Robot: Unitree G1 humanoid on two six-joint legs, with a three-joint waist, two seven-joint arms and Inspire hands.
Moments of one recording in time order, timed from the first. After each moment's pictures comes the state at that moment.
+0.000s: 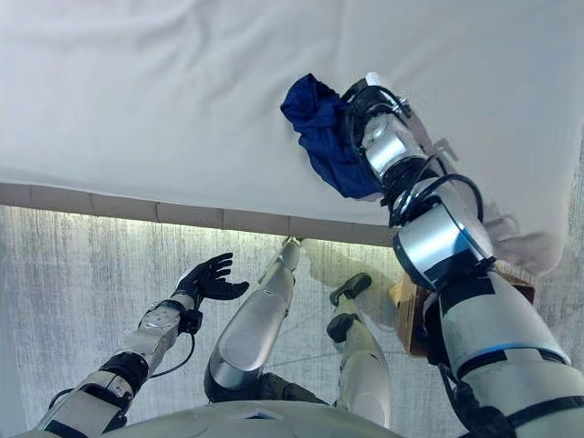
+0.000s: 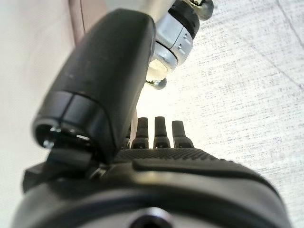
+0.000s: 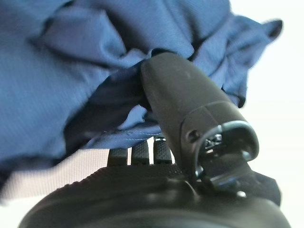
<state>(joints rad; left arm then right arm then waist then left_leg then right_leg) -0.20 0.37 -0.32 0.86 -0.29 -0.09 0.00 -1.21 -0.33 0.51 0.94 0.06 0.24 -0.22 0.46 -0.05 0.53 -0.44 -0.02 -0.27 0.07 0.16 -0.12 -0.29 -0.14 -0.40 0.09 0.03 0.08</state>
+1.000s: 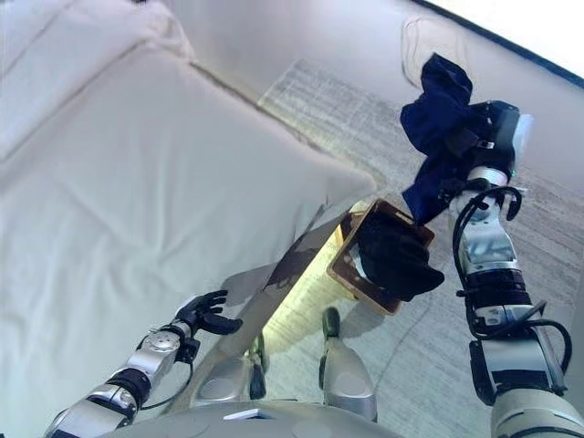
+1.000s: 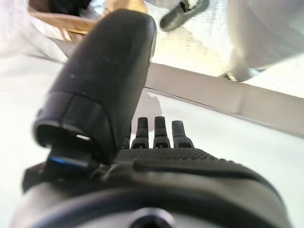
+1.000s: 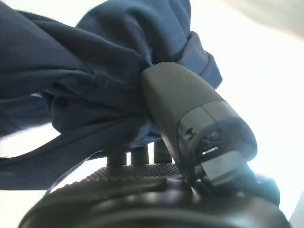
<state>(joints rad) -0.14 0.32 -0.28 1.01 -0.11 -0.02 -0.06 -0.46 -0.64 0.00 0.34 0.17 0.13 -0.50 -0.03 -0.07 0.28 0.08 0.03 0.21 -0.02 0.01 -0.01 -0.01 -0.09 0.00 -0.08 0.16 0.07</state>
